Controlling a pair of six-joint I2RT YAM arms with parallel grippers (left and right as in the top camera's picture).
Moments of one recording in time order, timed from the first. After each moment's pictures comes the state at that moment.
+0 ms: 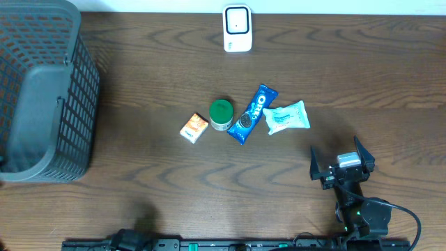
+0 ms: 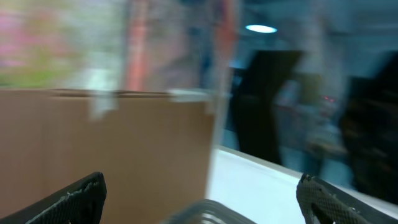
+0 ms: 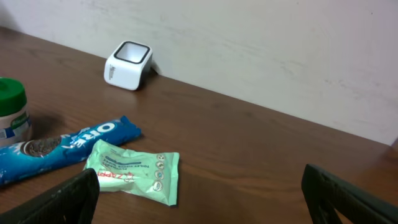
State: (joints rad) left arm -0.28 0.68 1.57 -0.41 -0.91 0.25; right arm 0.02 0.01 0.01 -0.06 -0.14 -0.24
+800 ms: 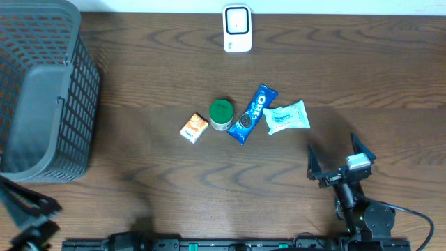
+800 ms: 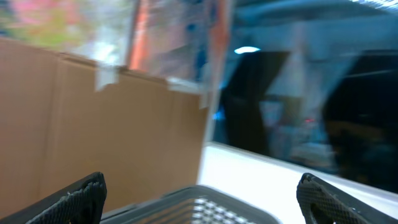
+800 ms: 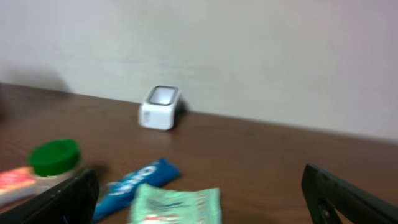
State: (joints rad) left arm 0.11 0.18 1.01 -0.36 -0.47 0.04; right arm 0.02 0.02 0.02 0.06 -0.25 0.00
